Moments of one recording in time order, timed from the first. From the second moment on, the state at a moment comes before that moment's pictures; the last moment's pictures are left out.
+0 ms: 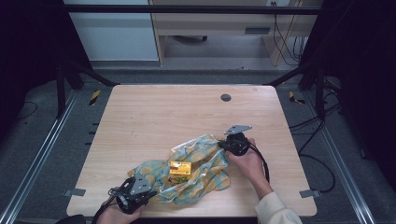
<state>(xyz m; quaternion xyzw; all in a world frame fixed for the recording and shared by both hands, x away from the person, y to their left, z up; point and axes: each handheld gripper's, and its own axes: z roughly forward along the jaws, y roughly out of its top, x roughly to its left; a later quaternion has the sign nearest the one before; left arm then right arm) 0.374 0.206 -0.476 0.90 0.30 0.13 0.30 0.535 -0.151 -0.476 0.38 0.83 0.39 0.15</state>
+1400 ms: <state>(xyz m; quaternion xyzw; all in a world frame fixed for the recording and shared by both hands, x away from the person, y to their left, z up) 0.364 0.218 -0.441 0.81 0.33 0.22 0.44 0.486 -0.150 -0.431 0.36 0.80 0.43 0.22</state>
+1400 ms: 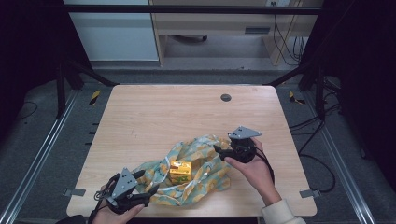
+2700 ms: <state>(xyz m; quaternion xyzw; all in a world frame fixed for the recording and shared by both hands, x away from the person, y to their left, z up) 0.407 0.204 -0.412 0.81 0.33 0.23 0.42 0.431 -0.125 -0.472 0.30 0.87 0.35 0.17</state>
